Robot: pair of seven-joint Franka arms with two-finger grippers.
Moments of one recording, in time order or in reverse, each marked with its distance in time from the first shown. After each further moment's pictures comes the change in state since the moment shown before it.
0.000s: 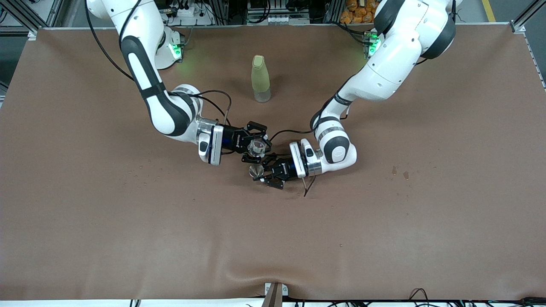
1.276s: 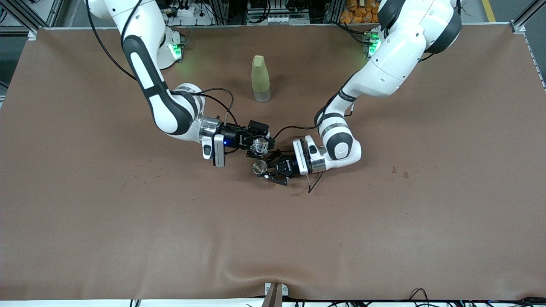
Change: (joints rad) left arm 0.012 -0.055 -0.001 -0.086 0.047 0.024 -0.017; right arm 0.000 0.000 0.016 0.000 -0.001 -0.011 0.321
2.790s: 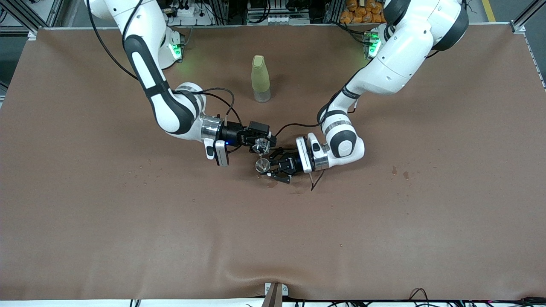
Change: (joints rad) left arm 0.052 -0.032 -0.047 -0.050 0.000 -0.001 0.000; right arm 0.000 -0.001 0.005 -0.002 -0.004 -0.026 0.272
